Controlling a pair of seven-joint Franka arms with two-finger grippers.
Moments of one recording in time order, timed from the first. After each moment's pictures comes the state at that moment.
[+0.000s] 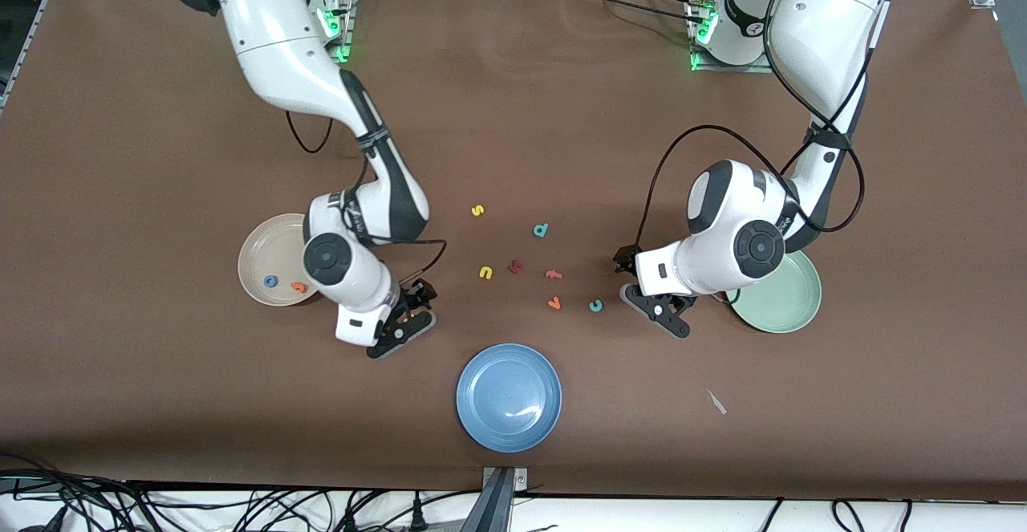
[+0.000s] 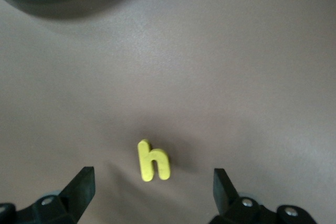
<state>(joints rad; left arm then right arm) -0.27 0.67 -0.09 -1.52 -0.23 2.15 0.27 0.51 0.93 -0.17 -1.29 0.32 2.31 -0.39</state>
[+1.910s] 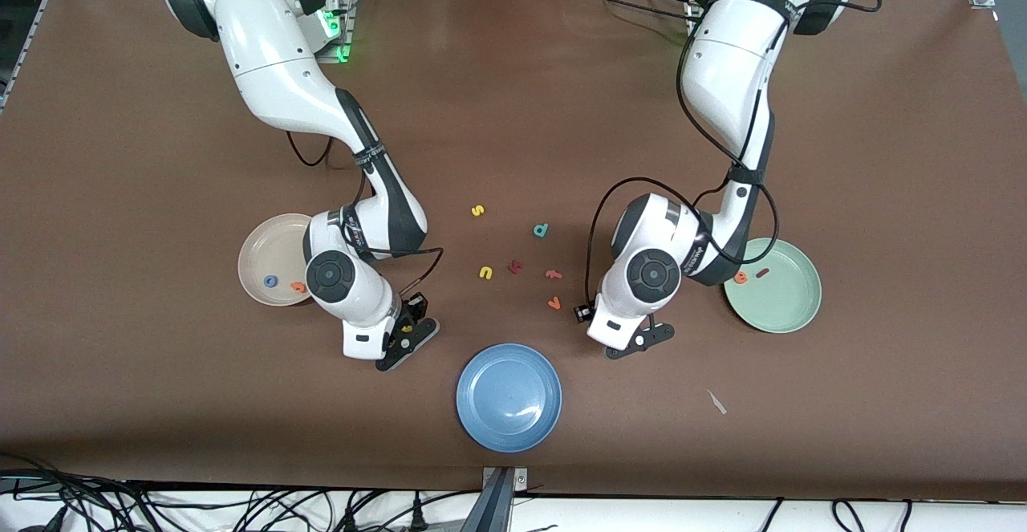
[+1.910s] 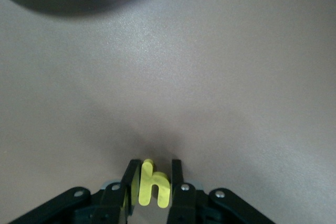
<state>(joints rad) -0.54 1.00 0.14 -1.13 -0.23 2.06 -0.72 0.49 1.02 -0.13 -1.17 0.22 2.28 -0.43</state>
